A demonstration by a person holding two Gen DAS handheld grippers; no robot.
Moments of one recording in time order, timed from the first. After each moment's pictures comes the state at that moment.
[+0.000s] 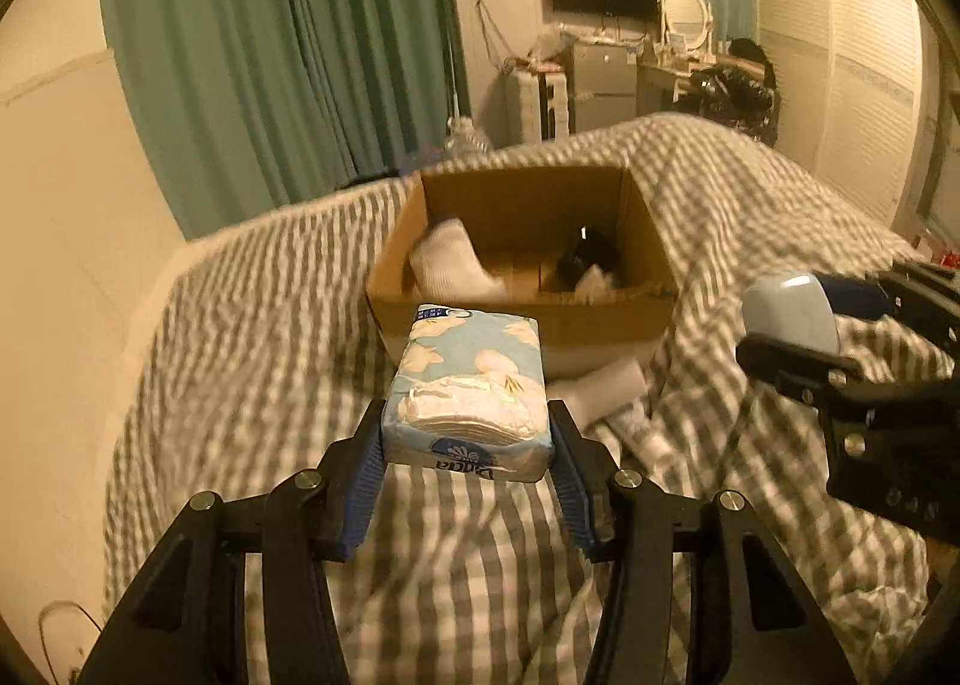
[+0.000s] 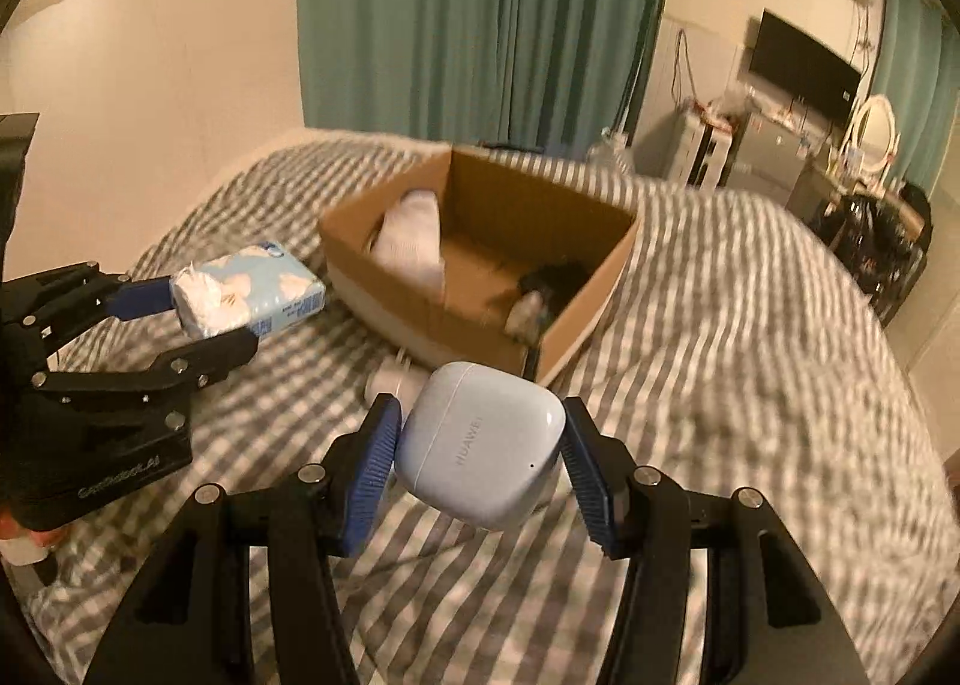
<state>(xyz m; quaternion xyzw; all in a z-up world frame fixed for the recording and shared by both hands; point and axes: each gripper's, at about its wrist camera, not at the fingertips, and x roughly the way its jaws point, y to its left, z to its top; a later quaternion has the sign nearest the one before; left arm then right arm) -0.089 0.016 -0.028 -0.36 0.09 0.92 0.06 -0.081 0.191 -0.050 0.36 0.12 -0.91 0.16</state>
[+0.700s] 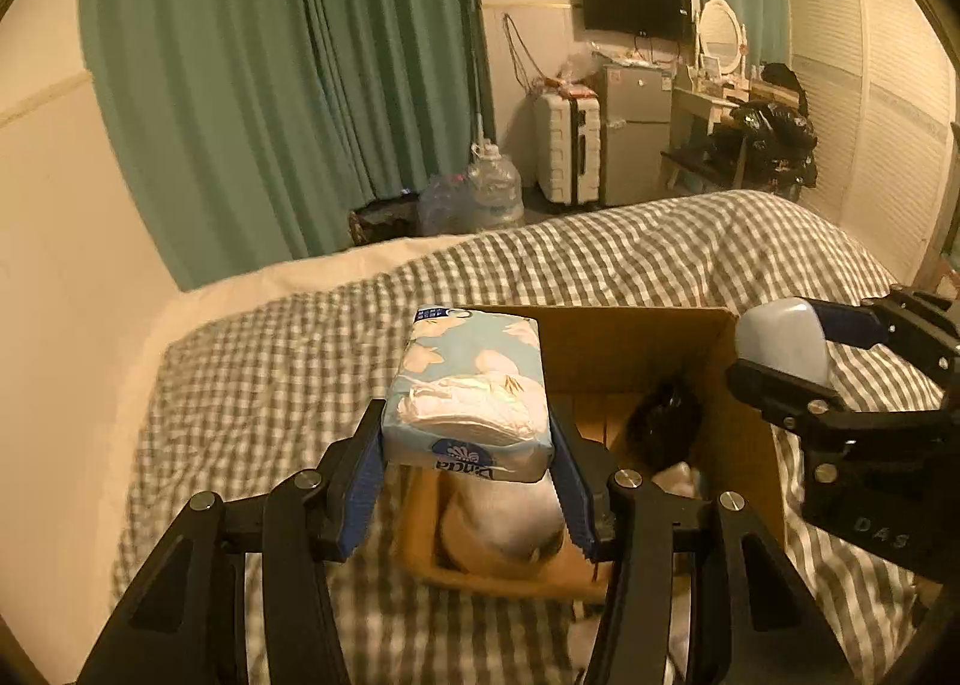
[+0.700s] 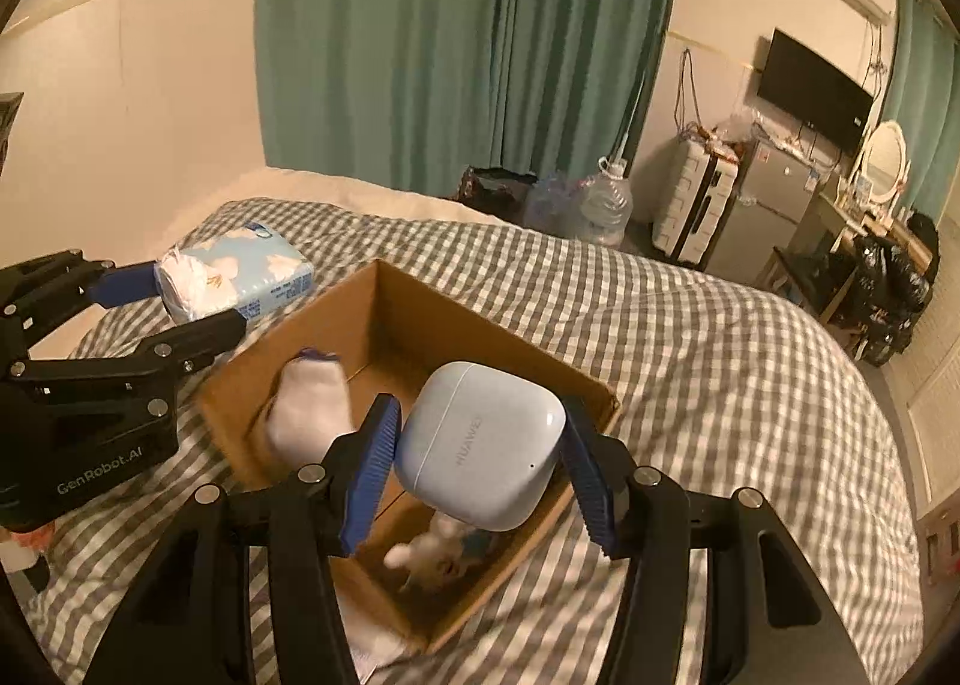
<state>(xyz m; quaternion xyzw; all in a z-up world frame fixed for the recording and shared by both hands) -0.264 0.018 -0.008 -0.36 0.08 0.93 0.04 -0.255 0.168 -0.028 0.35 0.12 -0.91 0.16</state>
